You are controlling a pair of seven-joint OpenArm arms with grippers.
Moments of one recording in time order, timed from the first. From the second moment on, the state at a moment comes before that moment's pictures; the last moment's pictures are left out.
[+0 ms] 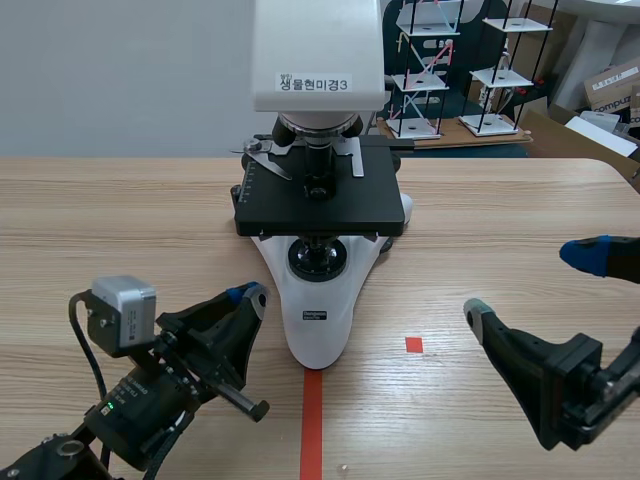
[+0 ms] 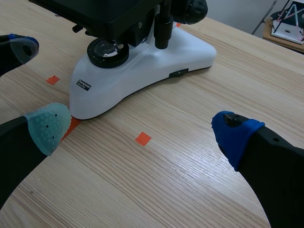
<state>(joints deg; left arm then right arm) 9.6 -14.1 22.5 61.7 -11.0 -26.0 -49.8 -45.2 31.4 11.0 115.0 18.1 25.8 5.4</state>
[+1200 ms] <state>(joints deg) -0.6 -5.2 22.5 42.1 0.8 -24.4 -68.7 -45.2 31.4 11.0 115.0 18.1 25.8 5.4</state>
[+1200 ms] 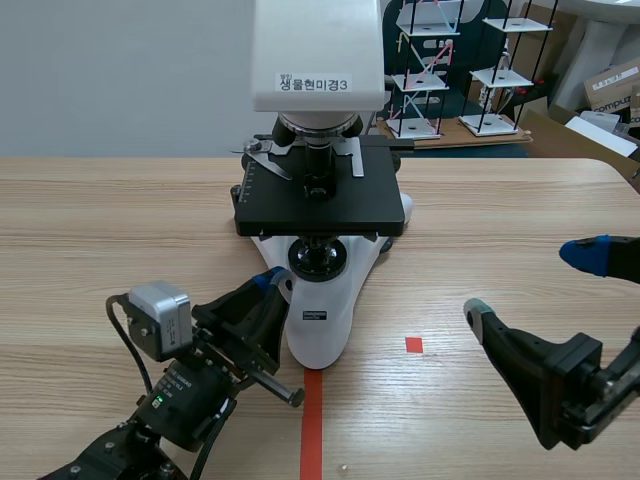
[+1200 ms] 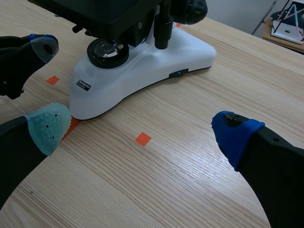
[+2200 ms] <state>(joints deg) -0.8 -3.8 22.5 42.1 2.5 -23.9 -66.3 -45.2 31.4 11.0 115.0 18.1 25.8 5.4</state>
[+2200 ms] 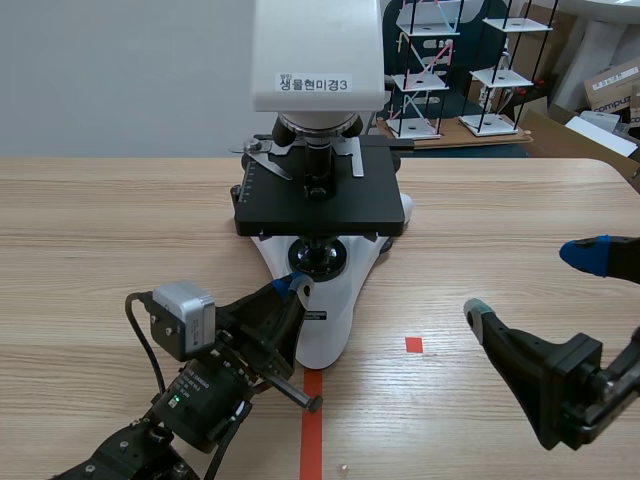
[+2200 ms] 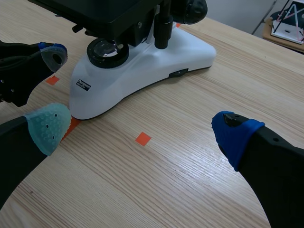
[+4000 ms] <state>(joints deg) -0.8 -3.9 22.5 42.1 2.1 -23.0 -66.5 -45.2 31.4 11.0 115.0 18.1 25.8 5.4</state>
